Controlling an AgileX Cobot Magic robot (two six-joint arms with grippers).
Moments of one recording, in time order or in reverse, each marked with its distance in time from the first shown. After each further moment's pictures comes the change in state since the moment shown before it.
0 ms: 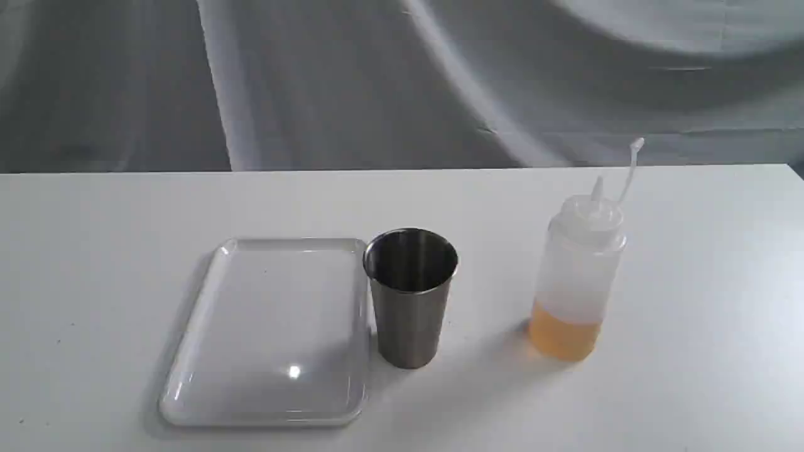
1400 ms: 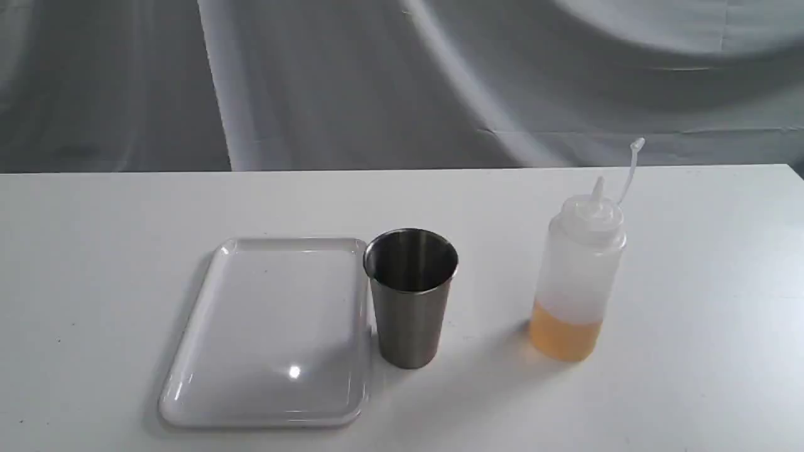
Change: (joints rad) left arm 0.000 0.000 0.000 0.000 -0.002 0.000; right arm 0.000 0.000 0.000 0.000 -0.068 0.000
